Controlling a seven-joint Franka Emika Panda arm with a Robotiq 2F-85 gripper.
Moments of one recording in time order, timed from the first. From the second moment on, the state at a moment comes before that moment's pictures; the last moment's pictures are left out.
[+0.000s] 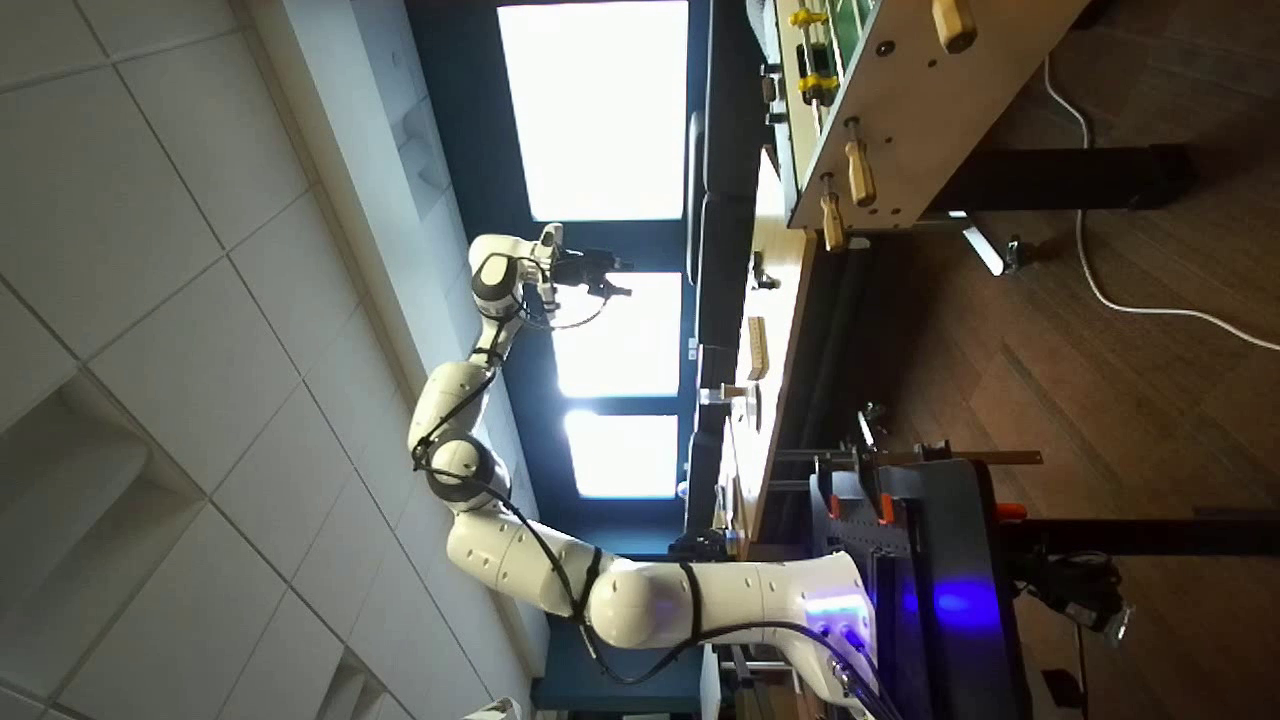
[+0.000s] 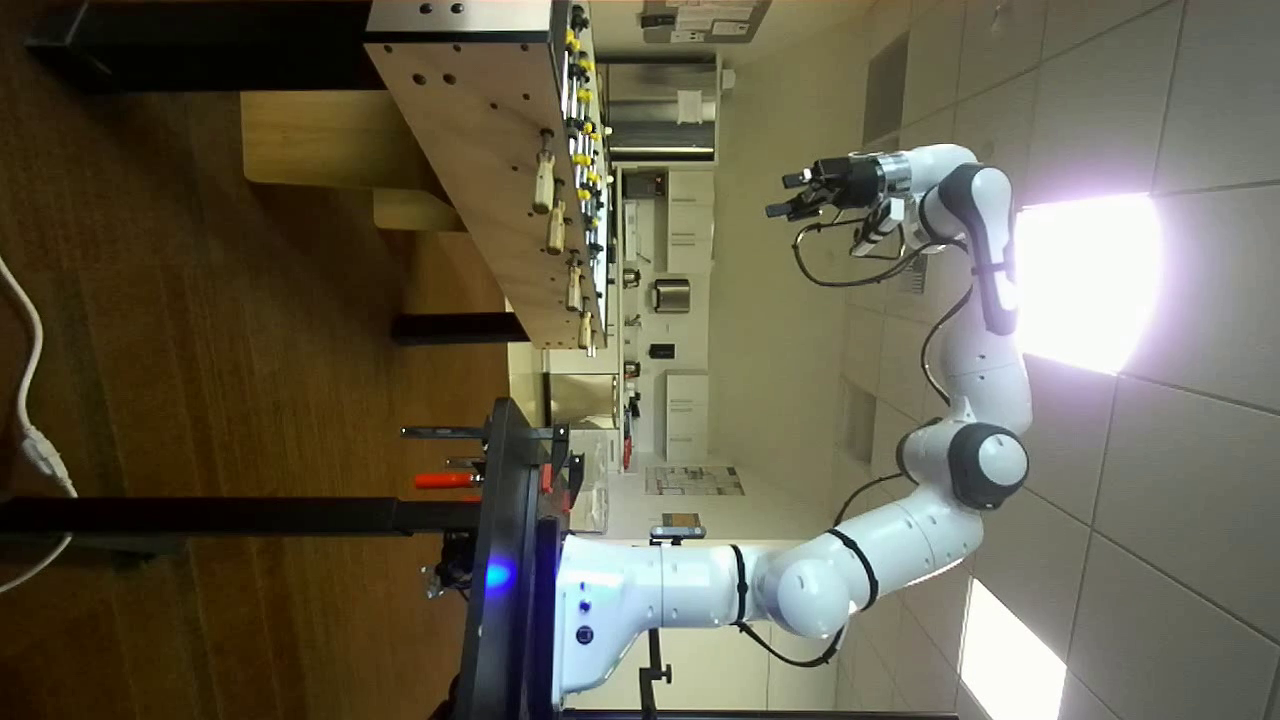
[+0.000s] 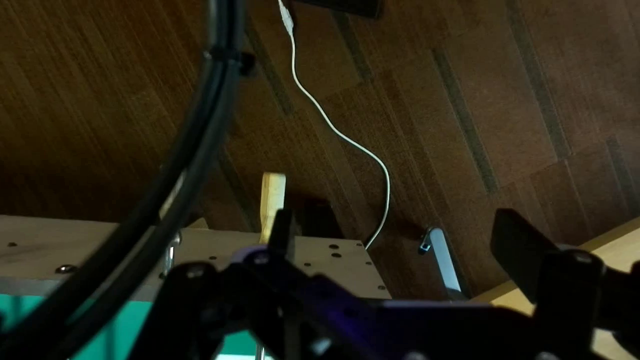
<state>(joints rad) 0.12 0.35 0.12 -1.41 0.04 1.57 0.04</state>
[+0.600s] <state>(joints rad) 0.13 0.20 0.12 -1.77 0.04 1.94 0.09</state>
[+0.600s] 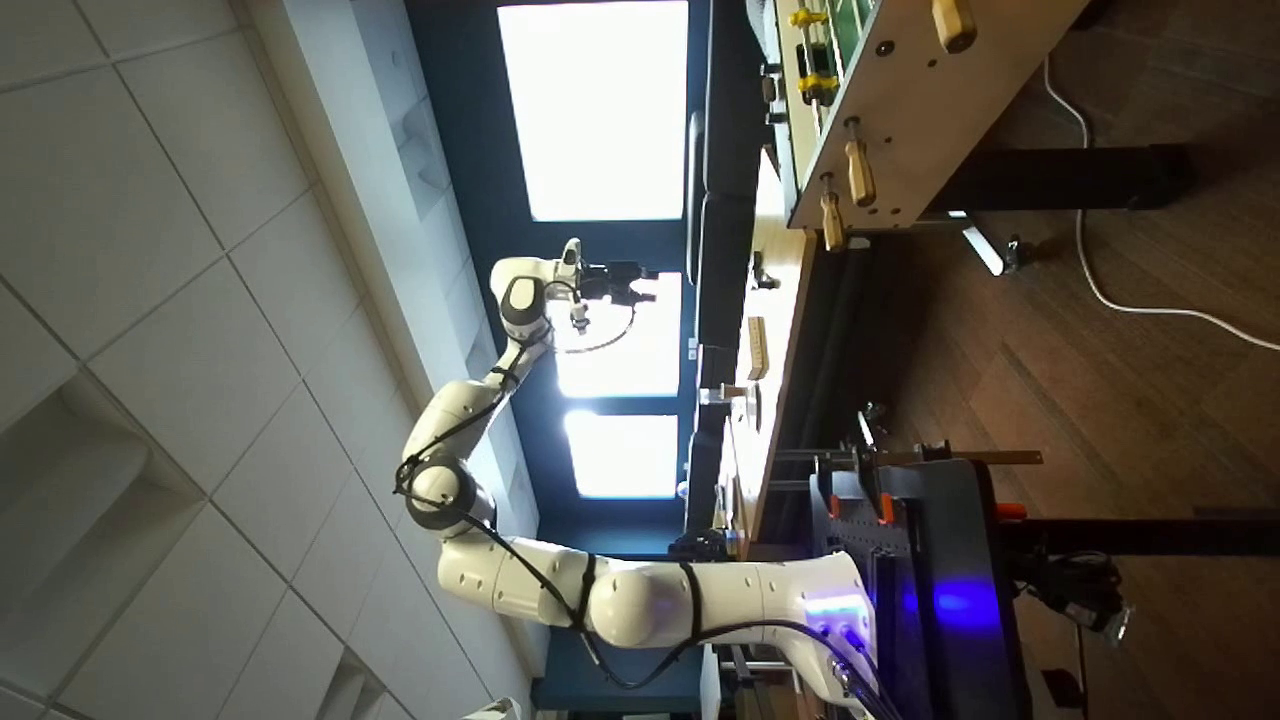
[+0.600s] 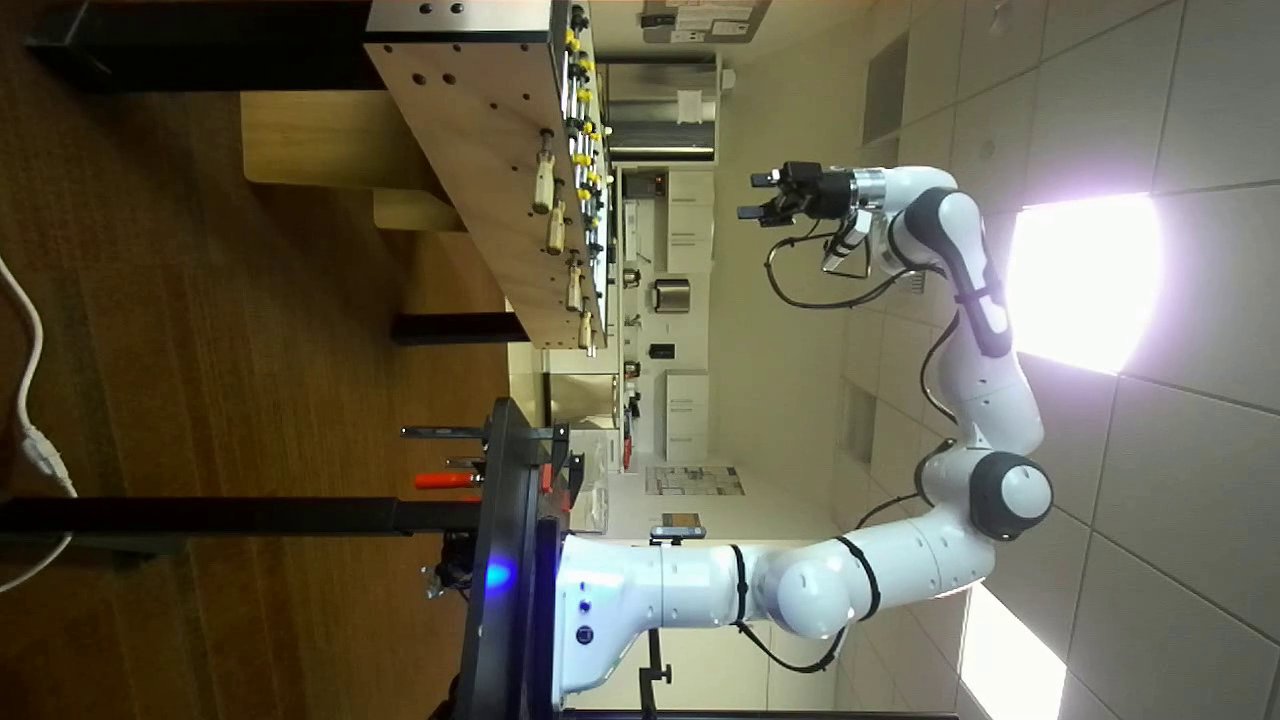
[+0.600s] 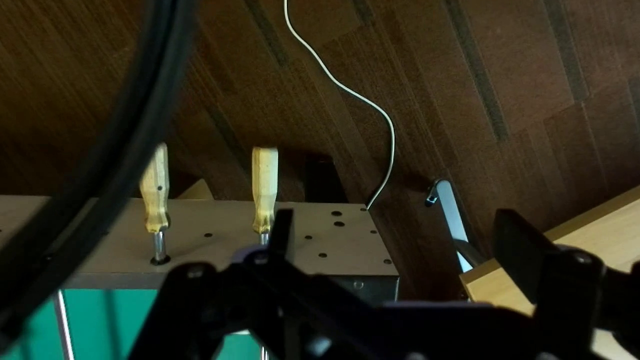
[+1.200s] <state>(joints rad) 0.13 0.21 0.12 -1.97 0.04 2.14 0.13</state>
